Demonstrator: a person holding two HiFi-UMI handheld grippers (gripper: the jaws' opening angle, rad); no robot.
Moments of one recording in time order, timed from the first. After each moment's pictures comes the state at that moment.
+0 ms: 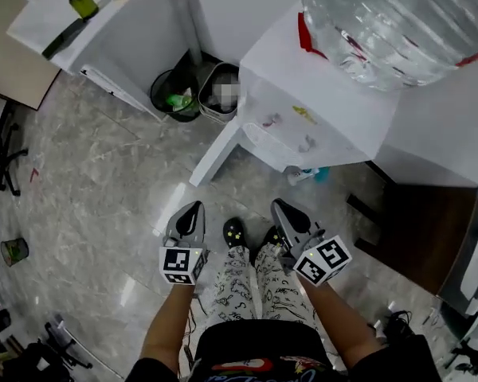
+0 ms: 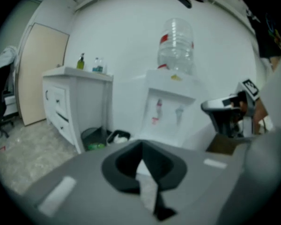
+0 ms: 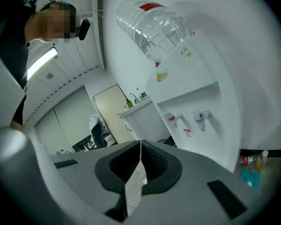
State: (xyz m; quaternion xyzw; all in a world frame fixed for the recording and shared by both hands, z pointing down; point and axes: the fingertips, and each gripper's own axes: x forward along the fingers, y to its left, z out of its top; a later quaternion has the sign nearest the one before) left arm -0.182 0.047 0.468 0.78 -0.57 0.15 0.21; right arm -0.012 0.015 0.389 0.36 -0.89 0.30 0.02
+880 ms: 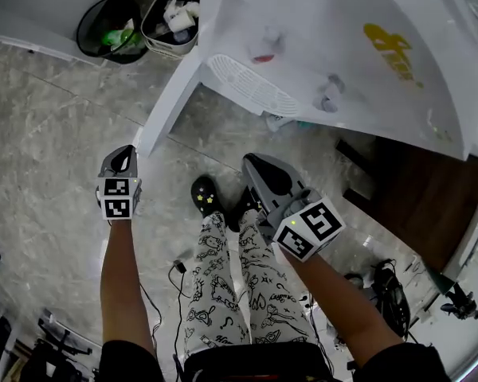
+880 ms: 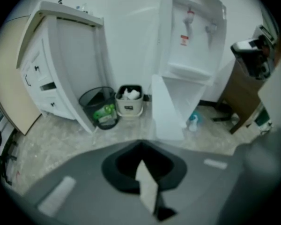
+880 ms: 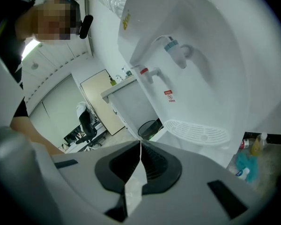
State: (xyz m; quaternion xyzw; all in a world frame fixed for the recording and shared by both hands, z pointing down) left arm -0.274 0.001 0.745 0.75 -0.48 0.38 0.25; right arm -0.025 -0.012 0.549 0.38 -0.86 0.34 0.09
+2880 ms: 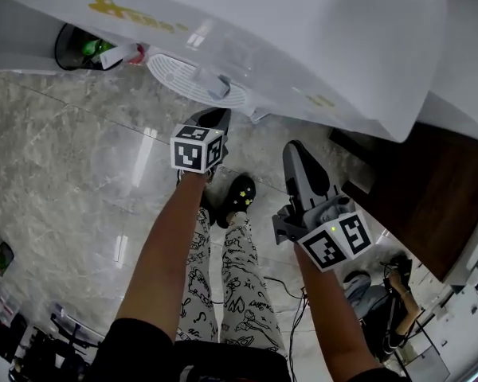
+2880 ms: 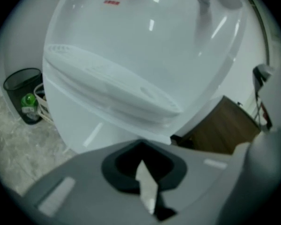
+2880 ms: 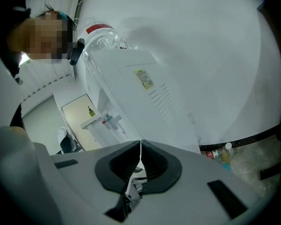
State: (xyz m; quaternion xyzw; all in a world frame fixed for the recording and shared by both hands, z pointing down) left arm 0.084 -0.081 0.735 0.81 -0.38 0.21 0.40; right arm 0.169 -0.036 0.505 0.51 -0.79 0.34 -0.01
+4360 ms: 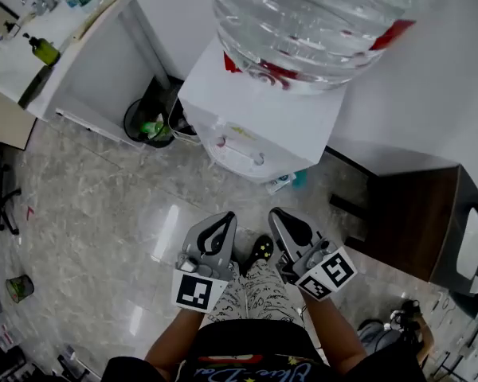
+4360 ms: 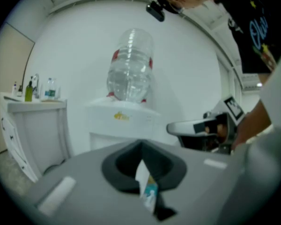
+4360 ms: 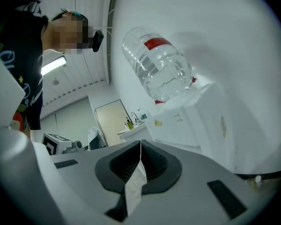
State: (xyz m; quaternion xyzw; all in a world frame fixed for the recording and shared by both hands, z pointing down) left arm -0.012 0.010 0.319 0.89 -0.43 0.08 0.11; right arm 0.063 0.006 0.306 0.39 -0.89 0.23 -0.05
